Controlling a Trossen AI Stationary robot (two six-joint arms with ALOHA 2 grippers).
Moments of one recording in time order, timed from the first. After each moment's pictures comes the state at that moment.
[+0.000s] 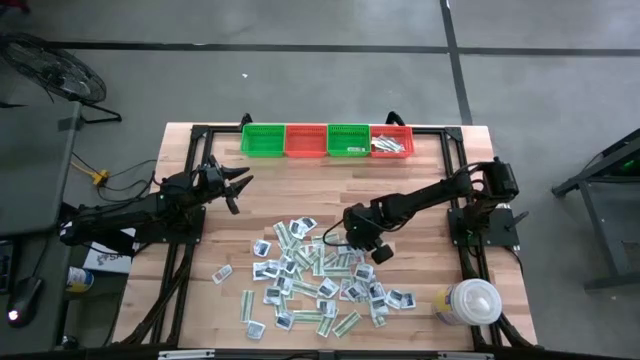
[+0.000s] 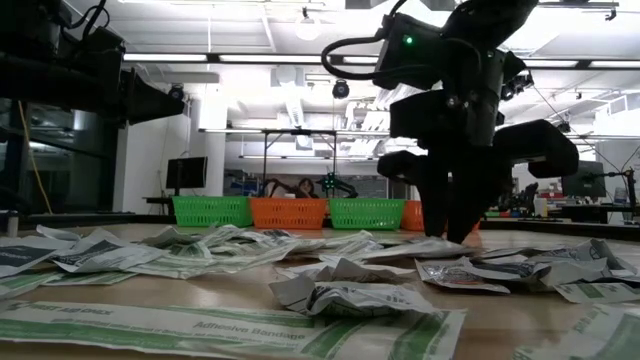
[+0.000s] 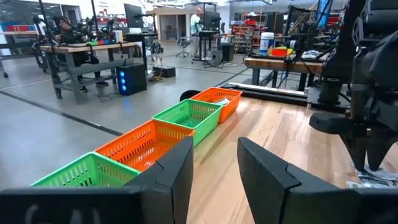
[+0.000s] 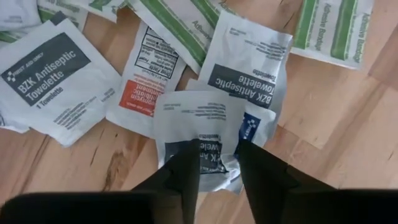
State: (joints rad) left arm 0.26 0.16 0.04 0.15 -0.24 0.00; right arm 0.07 1.78 0.97 -0.45 -0.13 -0.40
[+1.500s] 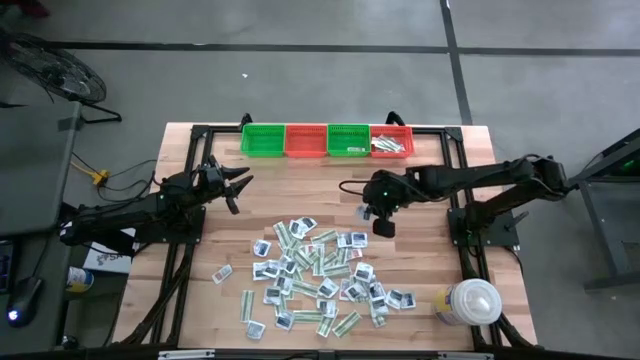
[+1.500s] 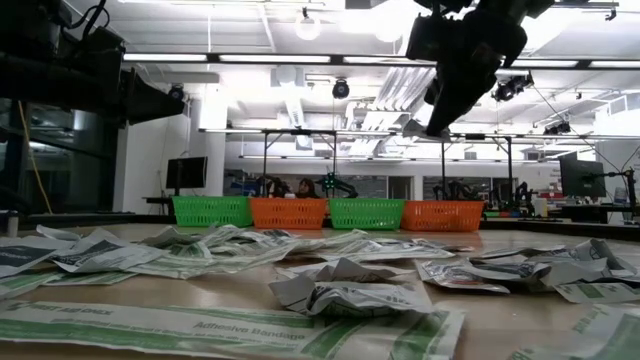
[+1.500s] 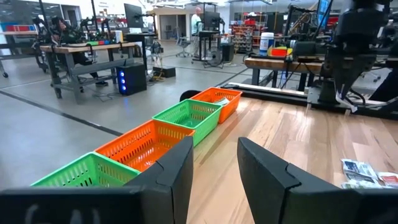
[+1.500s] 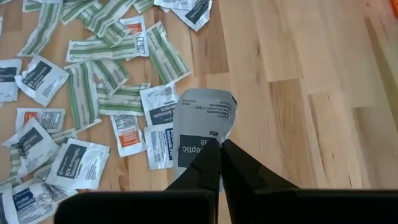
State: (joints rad) left arm 0.26 0.16 0.04 0.15 -0.24 0.00; right arm -0.05 1.35 0.97 -0.61 -0.03 0.11
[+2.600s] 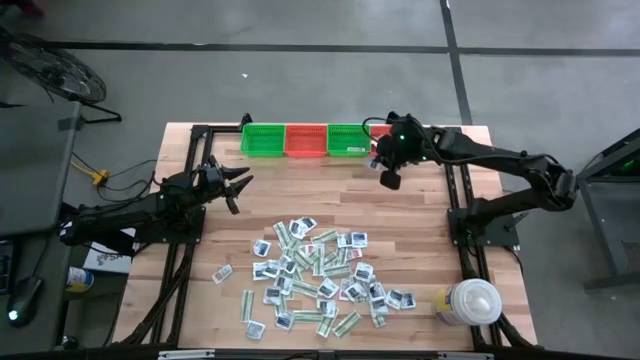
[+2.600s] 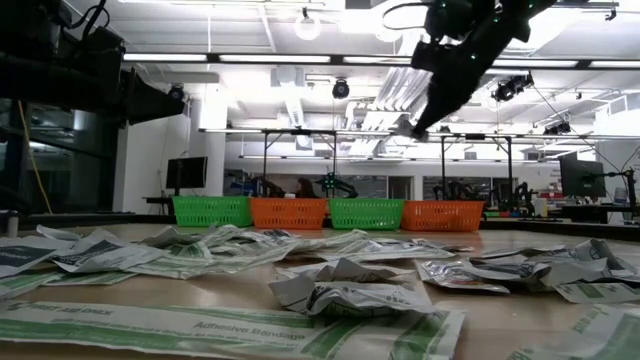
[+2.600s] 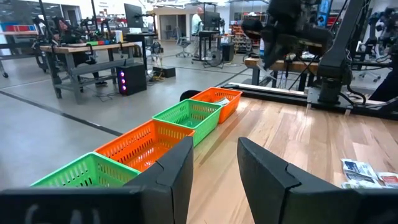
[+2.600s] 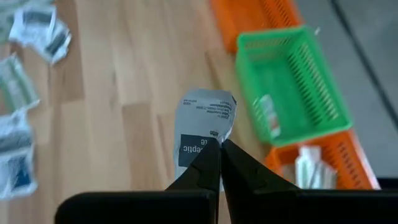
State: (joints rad) left arm 0.26 0.16 0.04 0.15 -0.24 0.00; right arm -0.50 1.27 0.97 -0.53 -0.06 -0.27
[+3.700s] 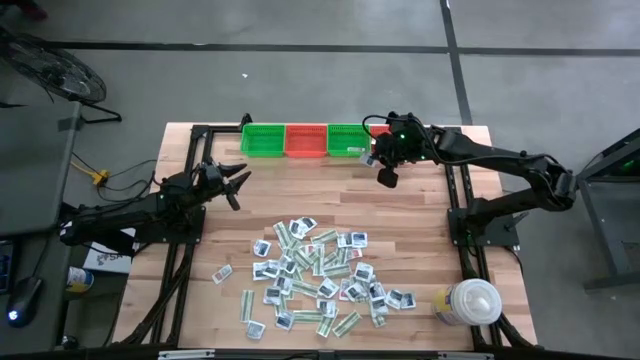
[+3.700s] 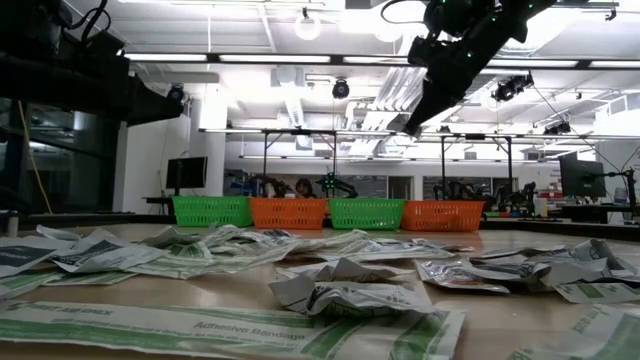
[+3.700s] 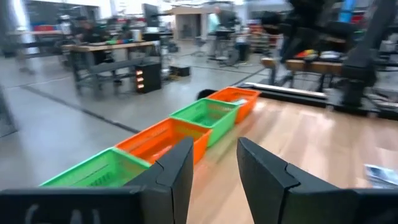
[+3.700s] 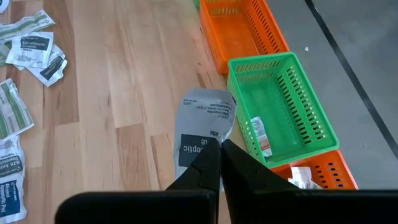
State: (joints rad) left arm 0.26 0.16 0.04 0.15 -0.33 0.00; right arm -0.50 1.27 0.97 -0.47 -0.05 -0.26
